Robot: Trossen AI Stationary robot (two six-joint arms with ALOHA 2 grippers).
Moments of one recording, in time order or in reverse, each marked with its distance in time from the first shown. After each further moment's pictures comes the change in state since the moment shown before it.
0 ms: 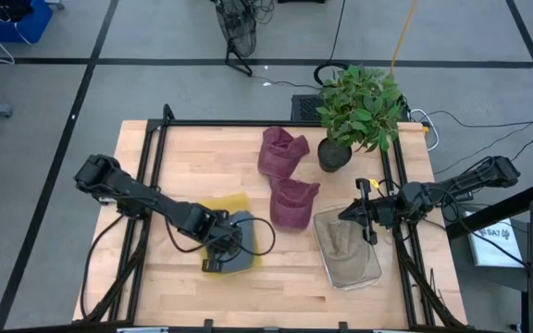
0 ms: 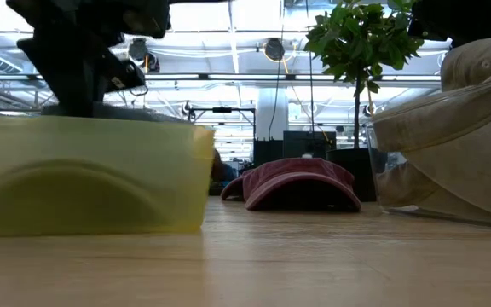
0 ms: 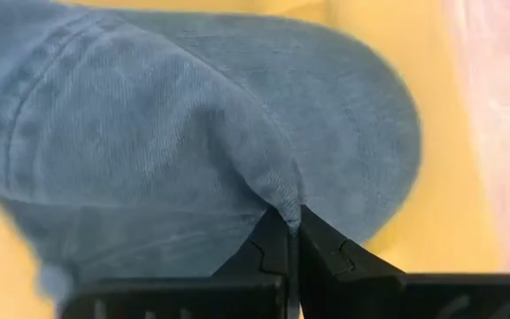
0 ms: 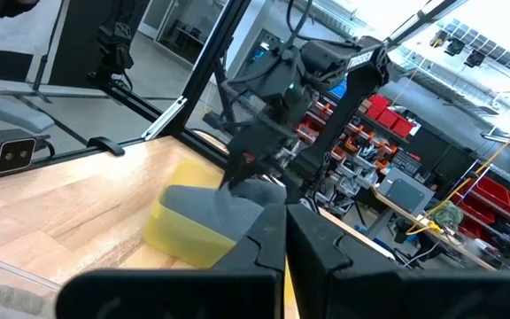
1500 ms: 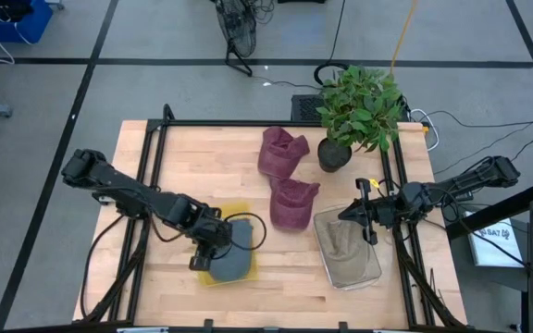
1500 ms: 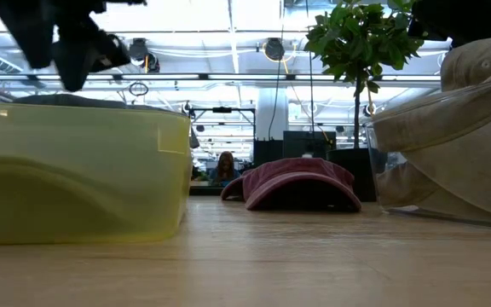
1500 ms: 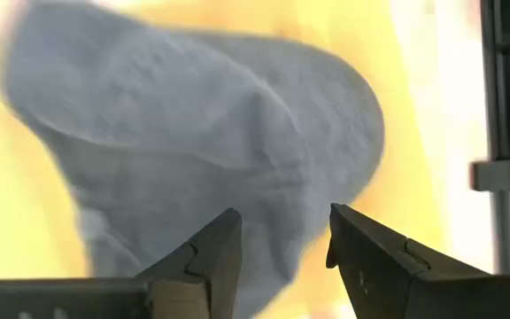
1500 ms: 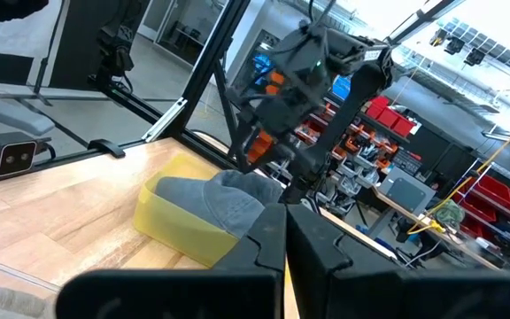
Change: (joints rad) left arm 0.004 -0.151 -0.009 -0.065 0.082 0.026; right arm 0.000 0.000 0.000 0.001 0.000 0.010
